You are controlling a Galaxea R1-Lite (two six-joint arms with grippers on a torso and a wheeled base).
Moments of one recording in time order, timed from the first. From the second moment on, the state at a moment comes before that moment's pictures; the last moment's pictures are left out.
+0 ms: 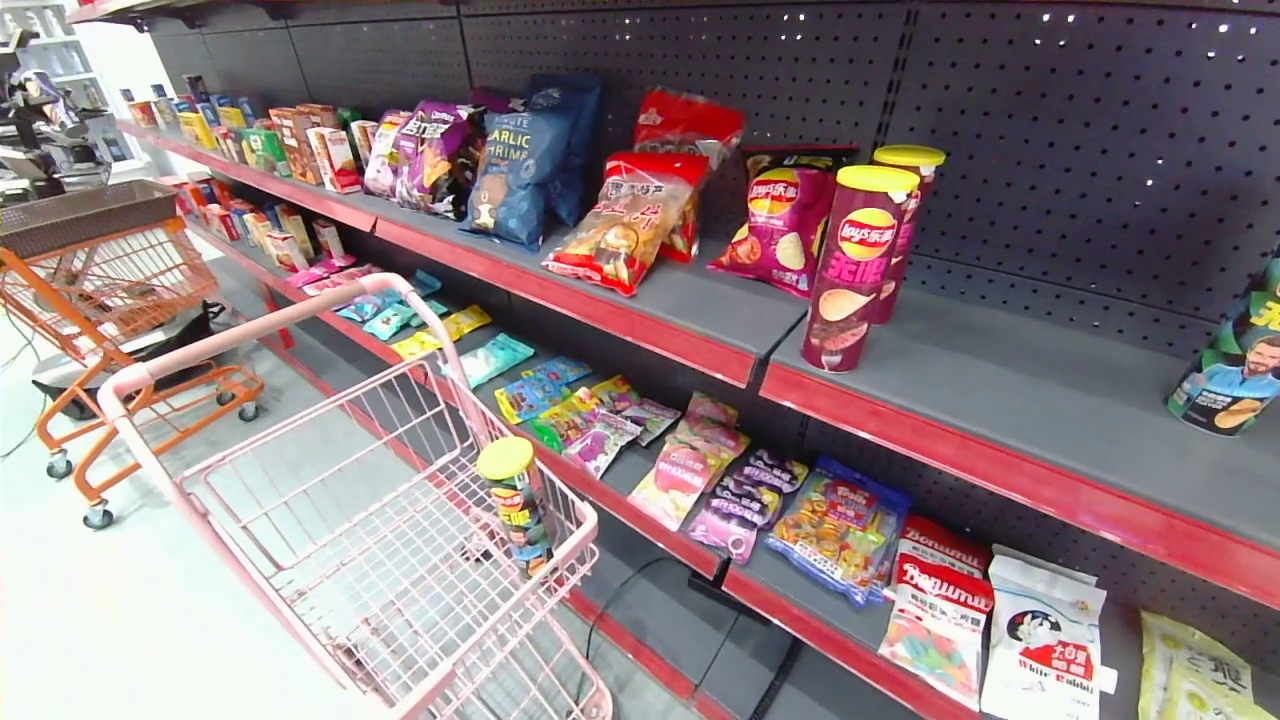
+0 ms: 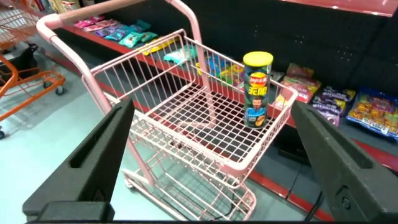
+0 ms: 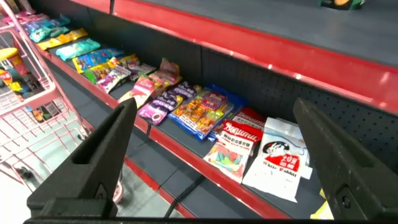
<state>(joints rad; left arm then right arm) 0.01 0.00 0.00 0.01 -0.02 0.01 0.00 0.00 0.00 0.00 0.01 0.00</state>
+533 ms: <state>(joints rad) 0.01 0.00 0.00 0.01 -0.02 0.01 0.00 0.00 0.00 0.00 0.01 0.00</state>
